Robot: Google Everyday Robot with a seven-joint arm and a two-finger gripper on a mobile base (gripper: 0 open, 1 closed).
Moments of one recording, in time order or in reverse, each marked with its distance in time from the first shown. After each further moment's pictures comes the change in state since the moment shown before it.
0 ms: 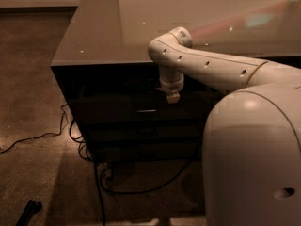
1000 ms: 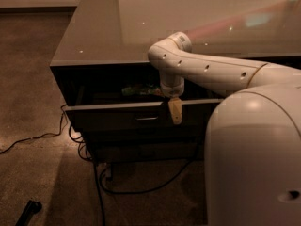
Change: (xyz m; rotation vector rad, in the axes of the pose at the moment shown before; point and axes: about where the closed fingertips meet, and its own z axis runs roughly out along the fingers) arm 0.001 0.009 0.006 -0.004 0.015 0.006
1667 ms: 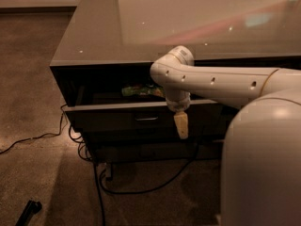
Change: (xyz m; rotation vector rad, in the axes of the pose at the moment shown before) arm 0.020 0.054 0.018 -0.039 0.083 0.056
